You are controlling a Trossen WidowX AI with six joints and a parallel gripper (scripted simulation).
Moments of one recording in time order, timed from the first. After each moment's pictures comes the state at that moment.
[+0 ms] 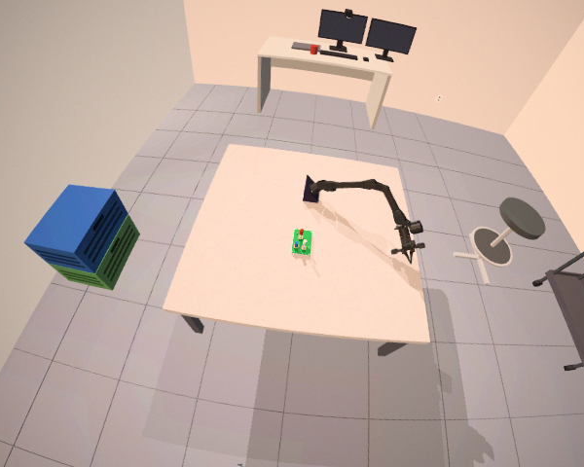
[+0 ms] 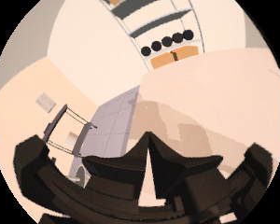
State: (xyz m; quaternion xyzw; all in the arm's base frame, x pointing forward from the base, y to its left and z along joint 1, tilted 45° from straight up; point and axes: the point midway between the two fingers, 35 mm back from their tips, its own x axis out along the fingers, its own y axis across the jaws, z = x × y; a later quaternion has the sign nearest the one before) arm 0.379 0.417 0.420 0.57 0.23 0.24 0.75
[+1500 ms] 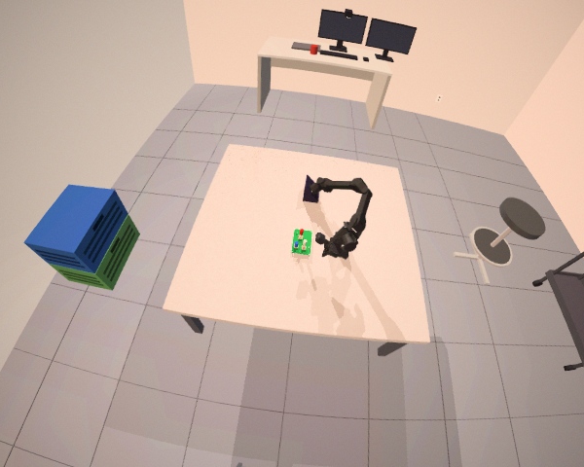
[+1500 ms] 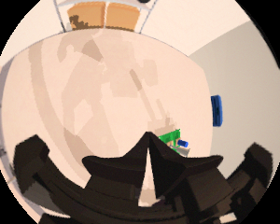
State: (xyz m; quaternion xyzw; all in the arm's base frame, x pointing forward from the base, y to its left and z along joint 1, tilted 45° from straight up) arm 0.470 0.056 0.110 0.17 0.60 0.06 0.78
